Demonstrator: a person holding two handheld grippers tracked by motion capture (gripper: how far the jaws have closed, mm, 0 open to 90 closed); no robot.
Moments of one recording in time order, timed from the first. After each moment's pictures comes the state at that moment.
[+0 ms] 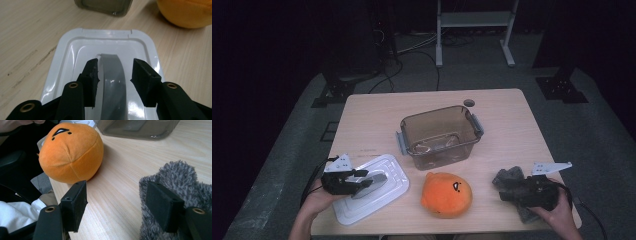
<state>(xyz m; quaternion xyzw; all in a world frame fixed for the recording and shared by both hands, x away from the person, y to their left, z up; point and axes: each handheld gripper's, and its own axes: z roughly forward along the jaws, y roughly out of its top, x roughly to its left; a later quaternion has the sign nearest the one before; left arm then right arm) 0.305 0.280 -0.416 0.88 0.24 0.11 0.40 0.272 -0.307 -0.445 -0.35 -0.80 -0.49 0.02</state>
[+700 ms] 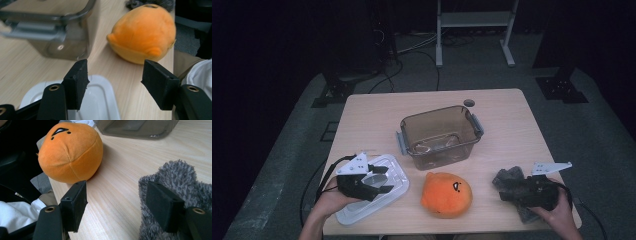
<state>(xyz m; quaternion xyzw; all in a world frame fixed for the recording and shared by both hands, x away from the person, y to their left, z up) 0.285 0.212 -0.374 0.88 0.15 0.08 0.45 0.272 -0.307 -0.446 -0.35 -0.80 -0.49 0.02</state>
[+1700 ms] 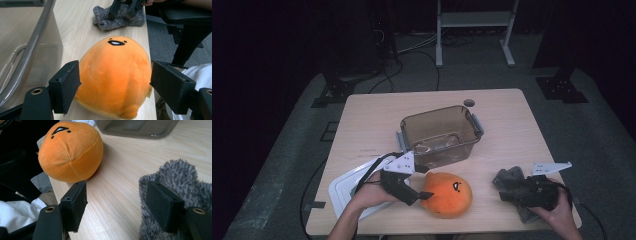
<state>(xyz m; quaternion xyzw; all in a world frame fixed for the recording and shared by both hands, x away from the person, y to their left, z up) 0.293 0.111 -0.370 0.89 0.06 0.03 0.46 0.272 -0.307 -0.446 -0.35 -0.80 -0.49 0.02</state>
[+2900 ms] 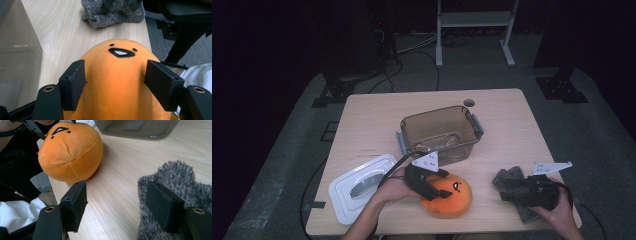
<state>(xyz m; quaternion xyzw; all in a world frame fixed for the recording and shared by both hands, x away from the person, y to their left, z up) 0.317 0.063 -0.403 0.90 0.05 -0.03 0.43 0.273 -0.308 -0.446 -0.35 -0.80 -0.49 0.02</state>
